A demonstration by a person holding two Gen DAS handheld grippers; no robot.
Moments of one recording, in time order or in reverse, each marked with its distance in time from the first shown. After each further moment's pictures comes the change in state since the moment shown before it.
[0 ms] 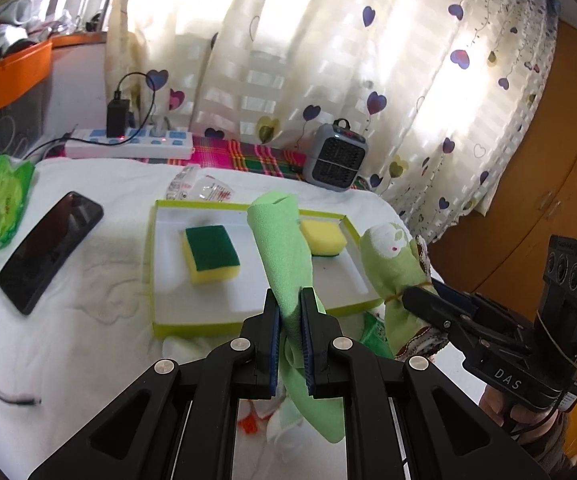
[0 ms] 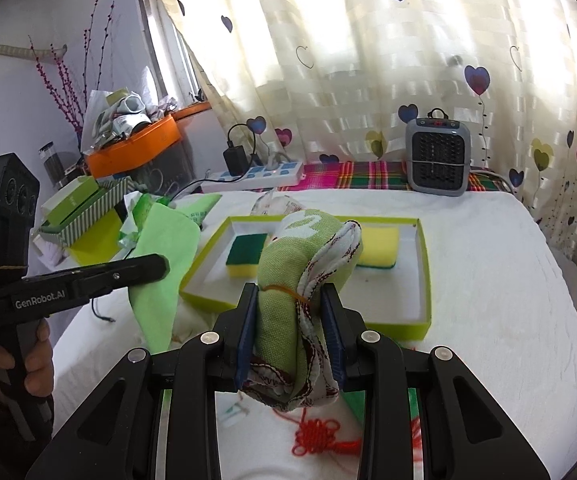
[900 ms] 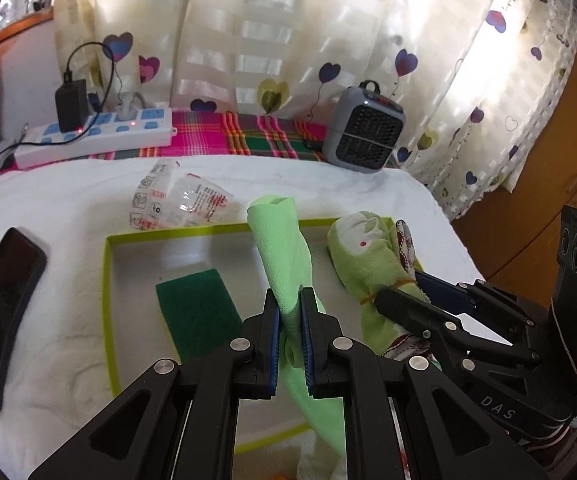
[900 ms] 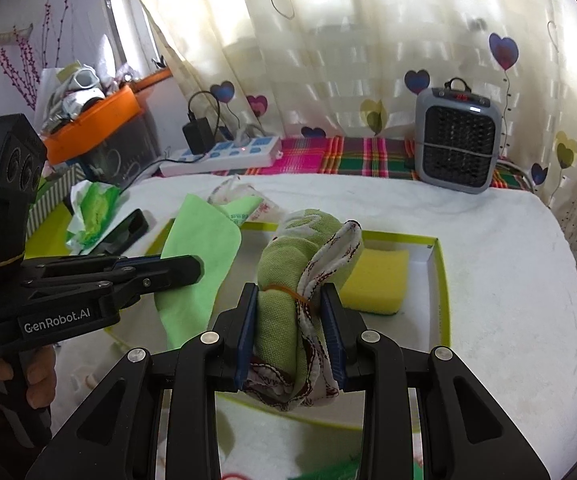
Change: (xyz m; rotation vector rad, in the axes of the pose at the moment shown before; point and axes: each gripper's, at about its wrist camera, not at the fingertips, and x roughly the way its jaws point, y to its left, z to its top) left arm 0.116 0.014 0.051 0.038 0.150 0.034; right arm 0.098 -0.031 0.036 0.000 0.135 -0.043
